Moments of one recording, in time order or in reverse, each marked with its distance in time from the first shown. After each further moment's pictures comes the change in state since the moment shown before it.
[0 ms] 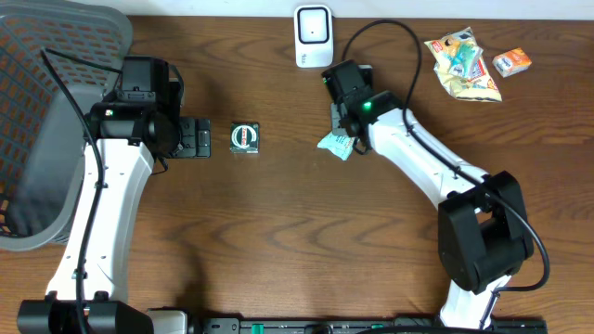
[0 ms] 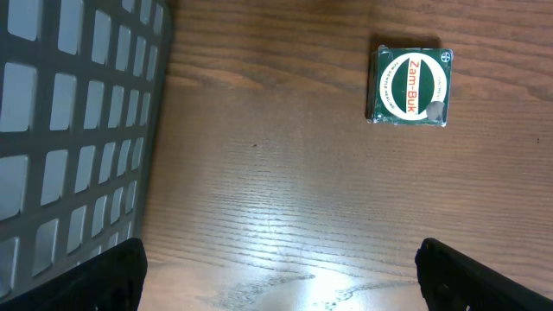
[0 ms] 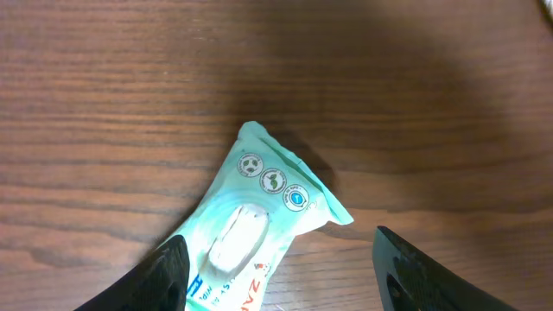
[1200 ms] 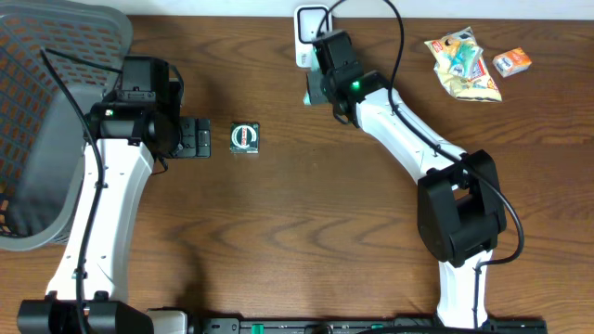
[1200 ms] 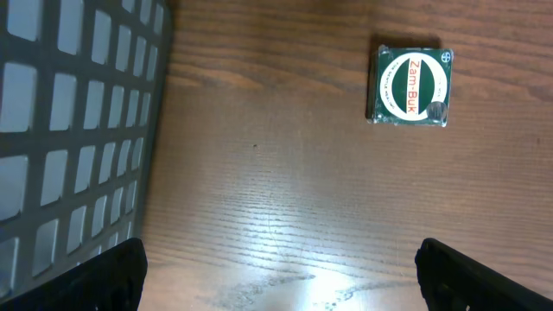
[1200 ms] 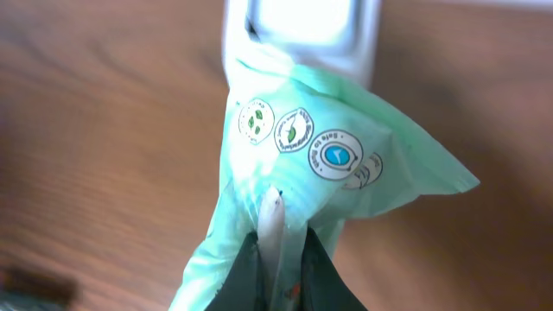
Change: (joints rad) left arm 0.000 0.000 0.000 -0.001 0.000 0.000; right arm -0.006 0.168 0.229 0.252 -0.190 -0.183
